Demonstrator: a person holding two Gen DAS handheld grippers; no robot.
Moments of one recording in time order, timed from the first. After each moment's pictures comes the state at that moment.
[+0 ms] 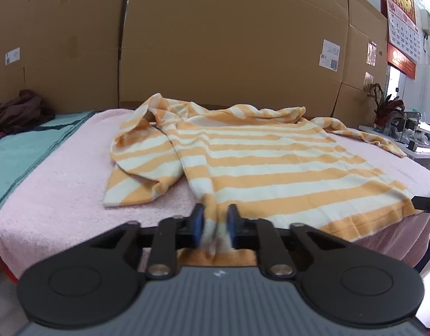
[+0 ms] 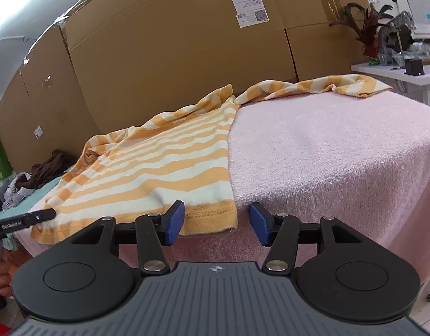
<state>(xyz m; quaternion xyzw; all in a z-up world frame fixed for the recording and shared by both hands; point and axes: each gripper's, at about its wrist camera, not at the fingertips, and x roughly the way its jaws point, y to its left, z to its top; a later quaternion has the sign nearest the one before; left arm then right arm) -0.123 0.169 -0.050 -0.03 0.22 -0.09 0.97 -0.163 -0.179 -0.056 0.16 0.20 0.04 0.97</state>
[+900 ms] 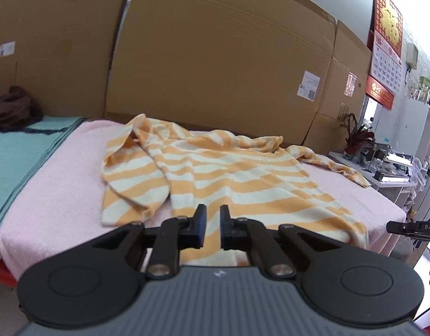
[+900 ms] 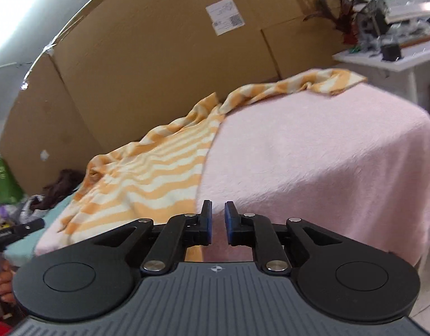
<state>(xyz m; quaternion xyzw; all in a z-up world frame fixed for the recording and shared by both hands) -0.131 0.171 -0.001 -0.08 0.19 -0.16 0.97 -0.183 -0.220 -0.033 0.22 0.20 0.03 0.96</state>
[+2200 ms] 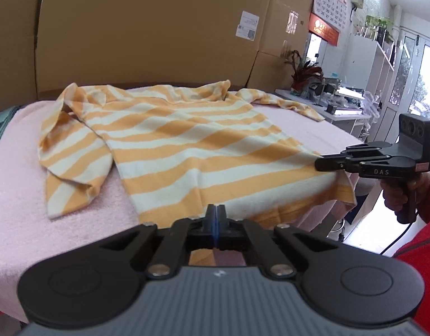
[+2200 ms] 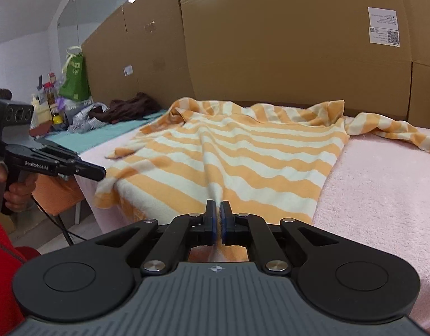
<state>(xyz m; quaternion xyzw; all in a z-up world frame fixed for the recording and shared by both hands) -0.118 0.170 -0.017 0.00 0.29 -0.28 0.92 -0.128 -0.156 -0.024 0.02 0.22 0.26 0.94</state>
